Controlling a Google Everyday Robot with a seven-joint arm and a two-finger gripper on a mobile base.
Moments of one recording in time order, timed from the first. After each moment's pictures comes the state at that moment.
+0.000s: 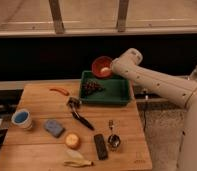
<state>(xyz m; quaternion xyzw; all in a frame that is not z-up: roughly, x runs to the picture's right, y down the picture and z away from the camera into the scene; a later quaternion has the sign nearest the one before) 0.112 -0.116 0.869 -0.03 -0.03 0.81 0.58</state>
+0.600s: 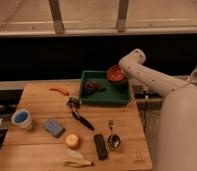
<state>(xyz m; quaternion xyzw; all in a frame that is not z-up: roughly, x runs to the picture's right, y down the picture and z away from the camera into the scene) 0.215 -0.070 0.940 0.00 0.13 0.85 0.51</state>
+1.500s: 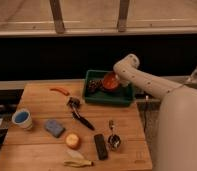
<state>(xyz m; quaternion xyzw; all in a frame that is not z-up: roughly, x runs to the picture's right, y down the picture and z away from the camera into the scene) 0.157 -0.028 0.932 -0.06 0.14 0.84 0.53</state>
